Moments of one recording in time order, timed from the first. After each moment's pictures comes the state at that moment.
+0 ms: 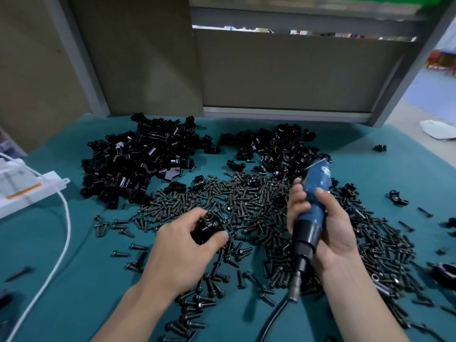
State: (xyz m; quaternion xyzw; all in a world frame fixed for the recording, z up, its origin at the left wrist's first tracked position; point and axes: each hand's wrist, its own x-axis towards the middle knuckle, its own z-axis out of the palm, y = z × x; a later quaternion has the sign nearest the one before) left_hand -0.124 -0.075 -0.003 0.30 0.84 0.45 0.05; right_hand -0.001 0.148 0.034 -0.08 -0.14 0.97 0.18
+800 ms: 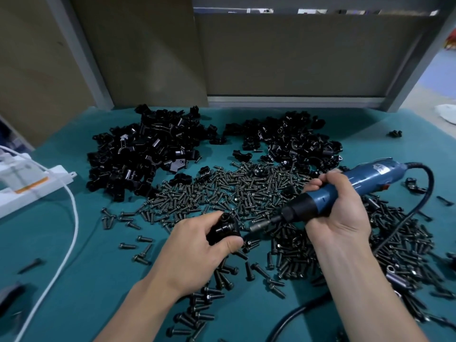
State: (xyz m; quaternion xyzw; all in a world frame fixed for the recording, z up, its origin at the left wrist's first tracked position) left_hand -0.121 -0.077 0.000 0.41 0.80 0.43 0.11; right_hand -0.023 0.142 0.038 -0.22 -0.16 0.86 0.43
